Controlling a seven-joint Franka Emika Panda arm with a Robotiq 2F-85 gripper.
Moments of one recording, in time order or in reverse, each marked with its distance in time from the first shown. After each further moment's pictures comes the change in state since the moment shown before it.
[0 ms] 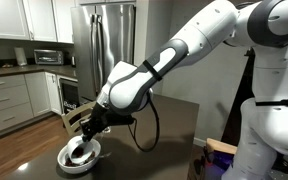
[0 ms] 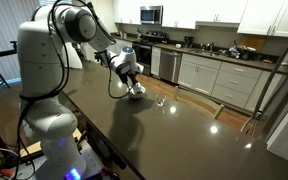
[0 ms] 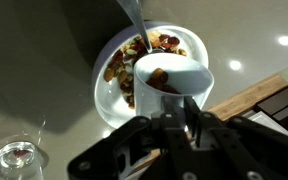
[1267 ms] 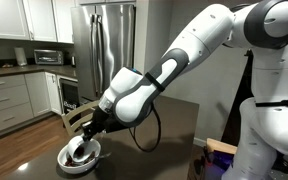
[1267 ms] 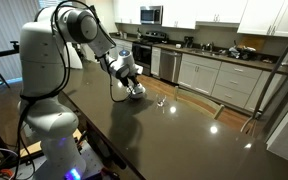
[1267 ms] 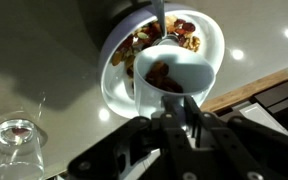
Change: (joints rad) arm 0.047 0.026 -0.048 -0.046 -0.110 0.164 0.022
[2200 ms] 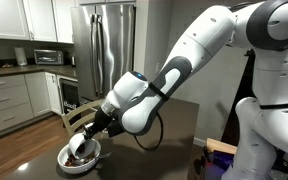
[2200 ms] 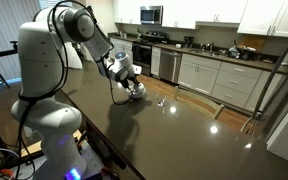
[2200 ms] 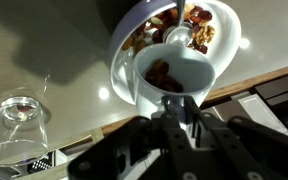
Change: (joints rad) arm 0.203 0.006 -0.208 -0.048 -0.068 0.123 0.027
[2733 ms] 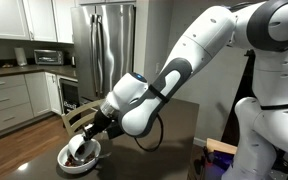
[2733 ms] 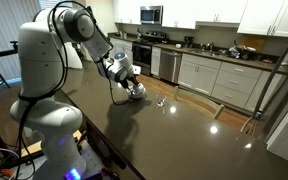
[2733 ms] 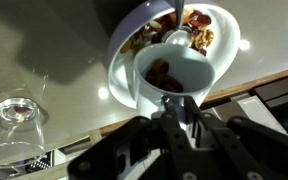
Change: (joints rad) arm 0.044 0.008 -0.035 0.000 0.000 0.008 0.000
